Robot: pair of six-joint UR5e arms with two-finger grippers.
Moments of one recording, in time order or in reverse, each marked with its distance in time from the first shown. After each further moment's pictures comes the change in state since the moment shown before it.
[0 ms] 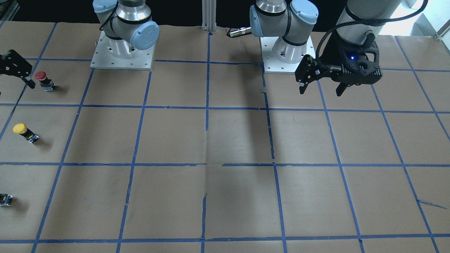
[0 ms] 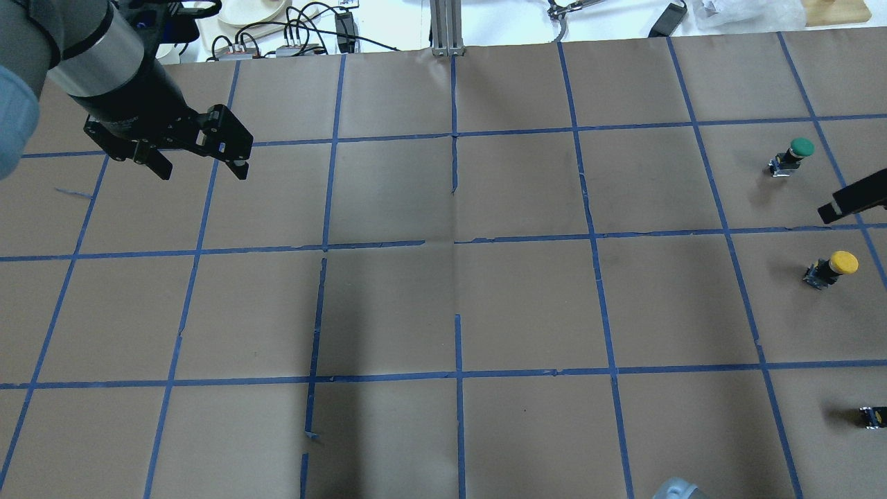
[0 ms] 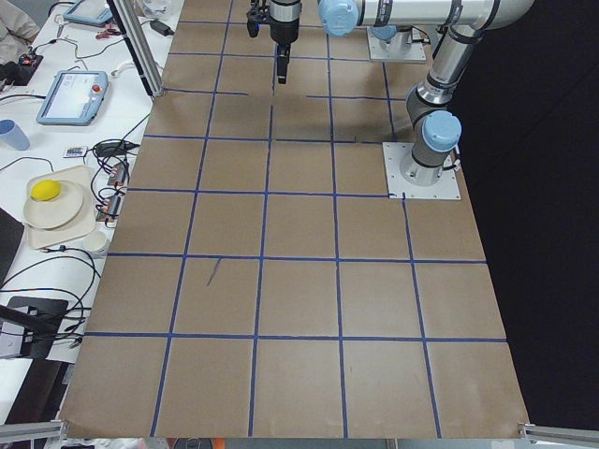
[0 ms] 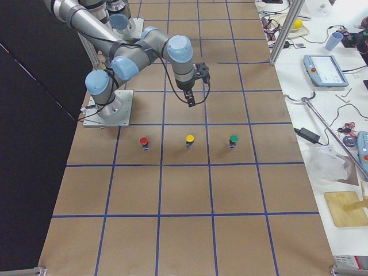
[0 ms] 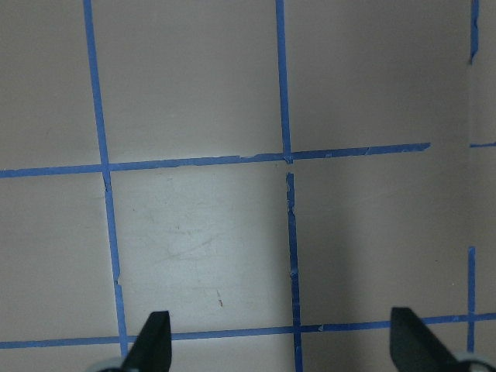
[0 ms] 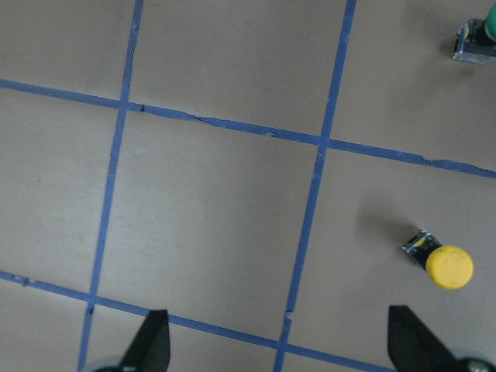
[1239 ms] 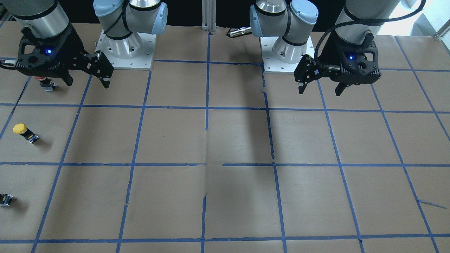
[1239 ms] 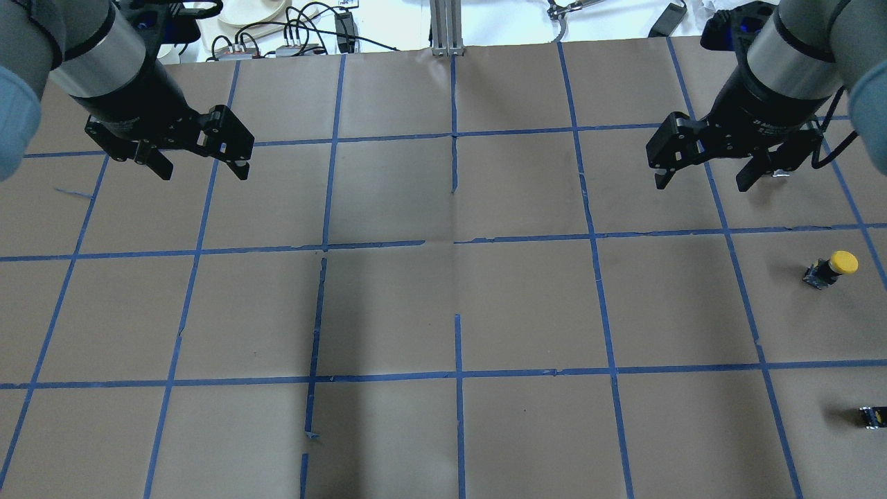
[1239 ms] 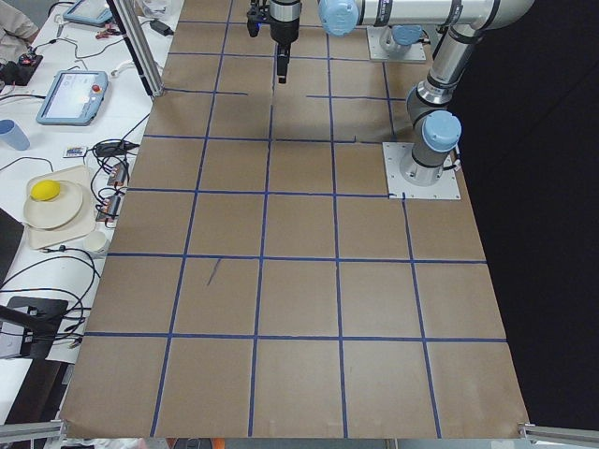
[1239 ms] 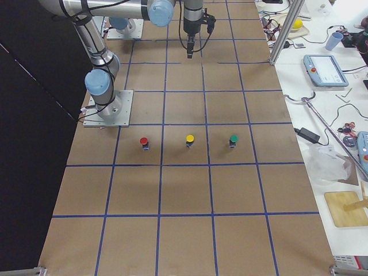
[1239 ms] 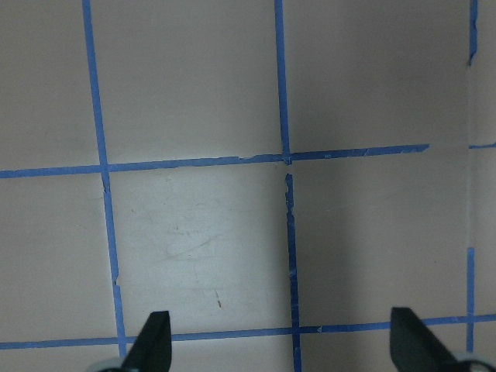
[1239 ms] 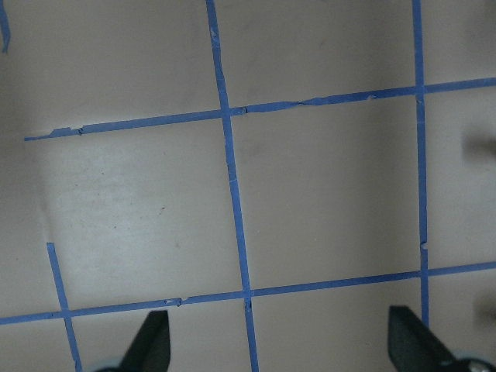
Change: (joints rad) left arm -0.002 0.002 -0.001 0.000 0.002 -0.002; right arm 0.504 0.035 -0.161 0.136 -0.175 0.795
